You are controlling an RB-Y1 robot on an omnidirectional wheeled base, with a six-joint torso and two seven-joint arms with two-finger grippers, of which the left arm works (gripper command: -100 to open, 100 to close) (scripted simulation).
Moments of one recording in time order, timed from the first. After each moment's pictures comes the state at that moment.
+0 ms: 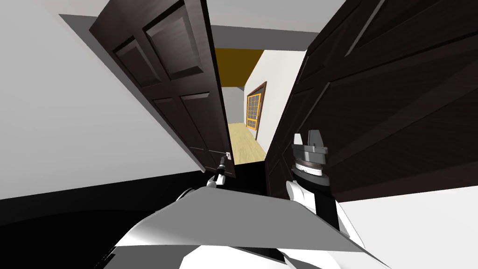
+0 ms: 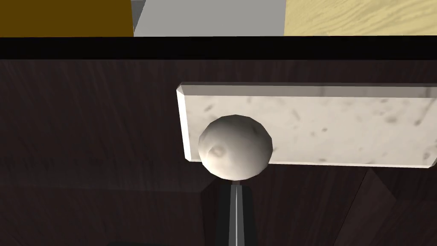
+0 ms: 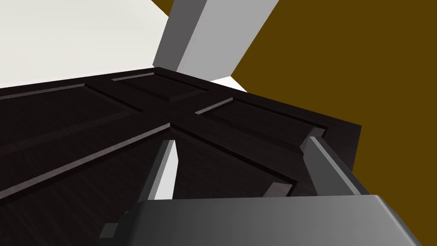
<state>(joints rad) -0.21 0.14 -0.16 -0.55 0.39 -0.83 -0.11</state>
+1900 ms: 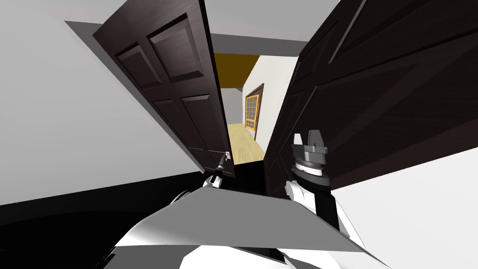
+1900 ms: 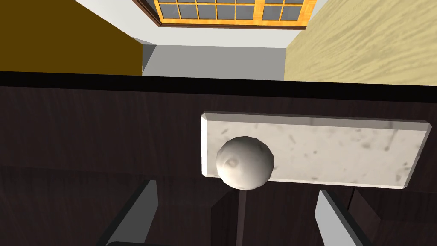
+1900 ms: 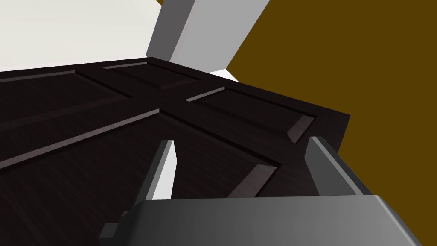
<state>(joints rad) -0.17 0.20 -0.16 -0.58 0.16 -0.85 0.12</state>
